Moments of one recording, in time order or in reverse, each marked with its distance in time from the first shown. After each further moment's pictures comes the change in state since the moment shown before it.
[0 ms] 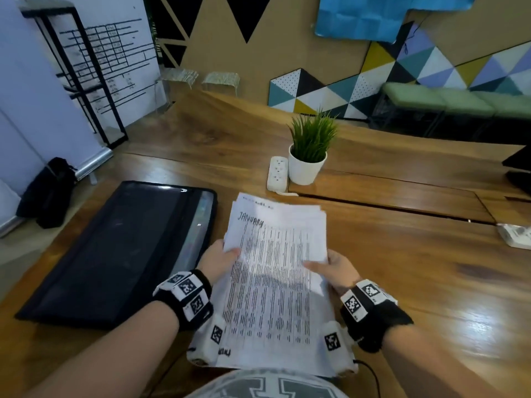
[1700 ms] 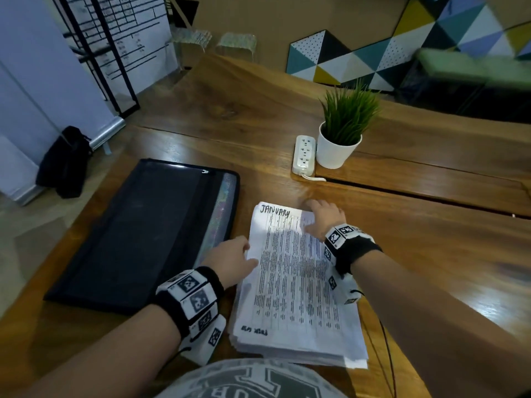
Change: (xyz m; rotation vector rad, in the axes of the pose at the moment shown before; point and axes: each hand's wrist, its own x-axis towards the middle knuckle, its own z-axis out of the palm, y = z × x) left_hand -0.027 0.004 -0.036 0.597 -0.152 0.079; right_hand 0.087 -0.078 0.052 -1.001 -0.020 -0.084
